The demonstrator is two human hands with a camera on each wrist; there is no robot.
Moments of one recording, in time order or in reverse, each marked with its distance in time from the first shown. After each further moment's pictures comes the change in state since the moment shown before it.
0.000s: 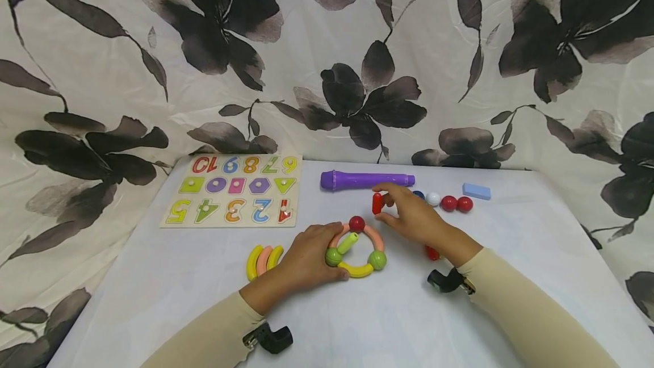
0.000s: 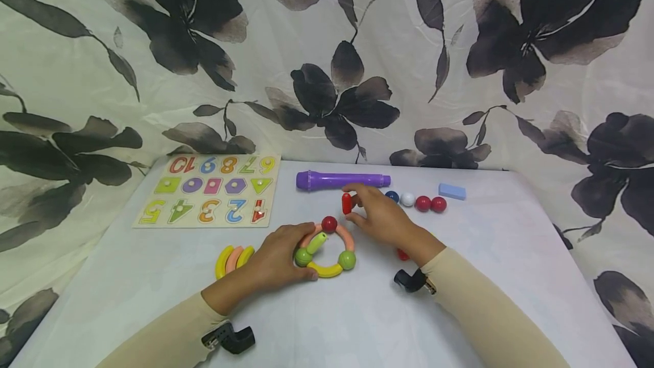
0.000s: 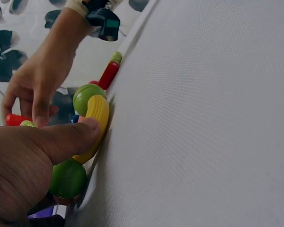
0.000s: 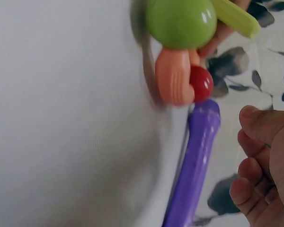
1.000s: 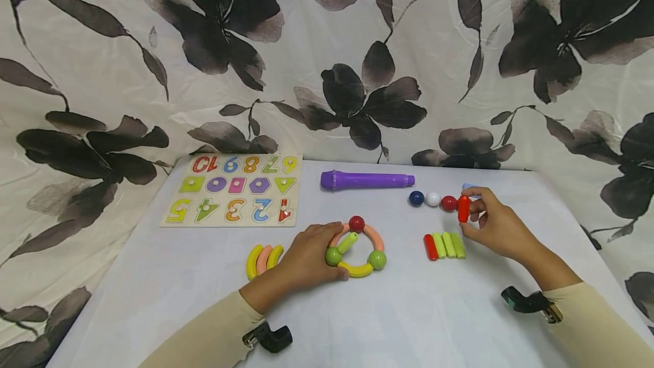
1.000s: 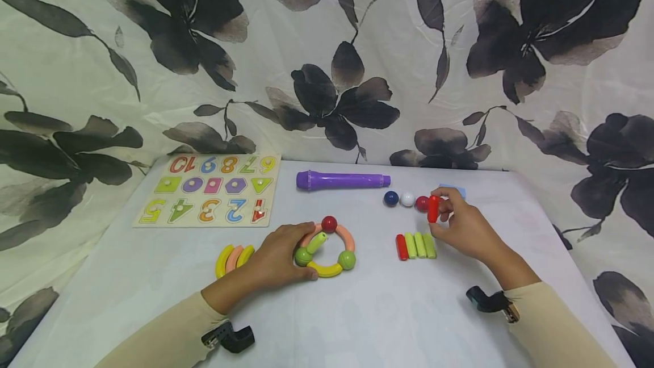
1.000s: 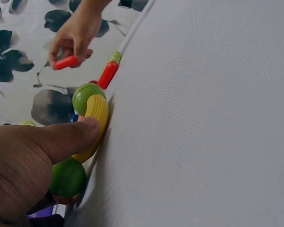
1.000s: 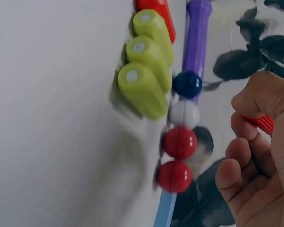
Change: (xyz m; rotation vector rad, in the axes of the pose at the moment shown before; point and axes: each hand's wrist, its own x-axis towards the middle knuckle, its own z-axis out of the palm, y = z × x) left_hand 0.000 0.000 0.000 0.005 0.002 0.003; right_hand -0.096 0.072 -0.076 0.015 0.069 0.291
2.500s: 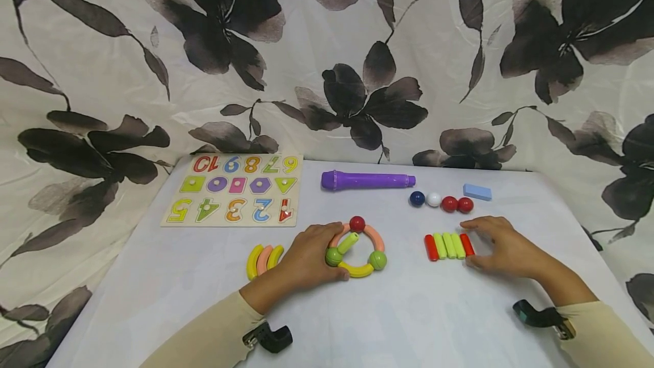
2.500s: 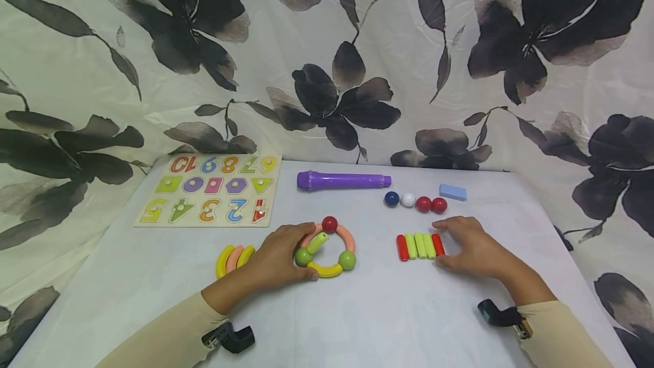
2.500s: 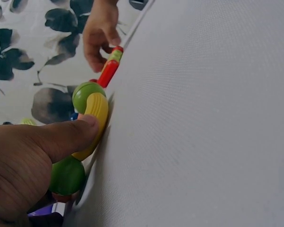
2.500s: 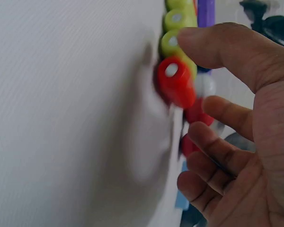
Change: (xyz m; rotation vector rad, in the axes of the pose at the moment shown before) left_hand 0.000 -0.002 0.002 0.013 0.002 -0.001; right_hand -0.023 0.030 0.009 -0.101 -0.240 0.008
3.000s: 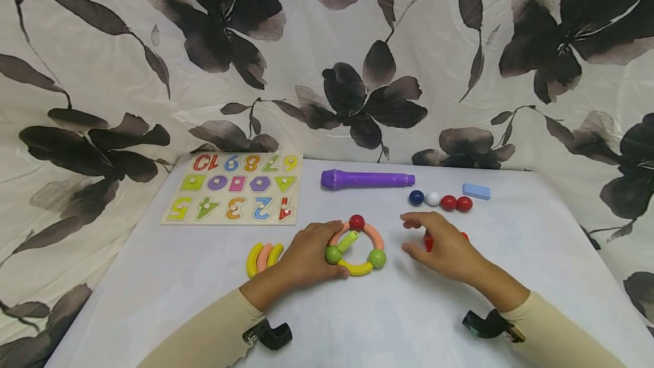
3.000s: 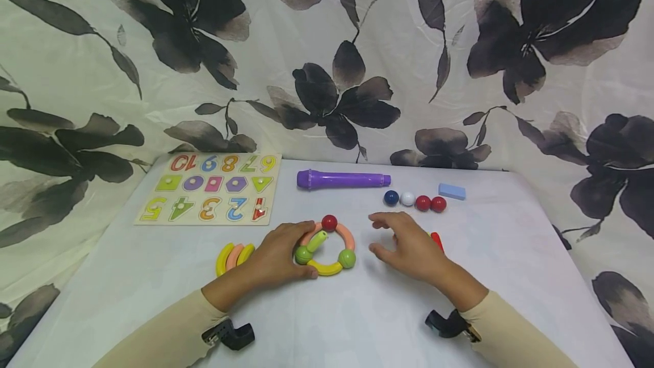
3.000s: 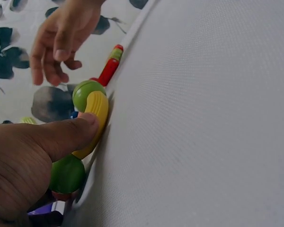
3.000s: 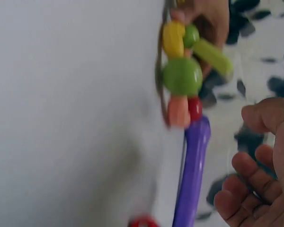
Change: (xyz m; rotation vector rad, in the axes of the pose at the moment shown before) left_hand 0.000 -0.002 0.000 0.000 -0.004 0.011; right_hand 0.026 -0.112 0.034 0.139 0.165 -0.190
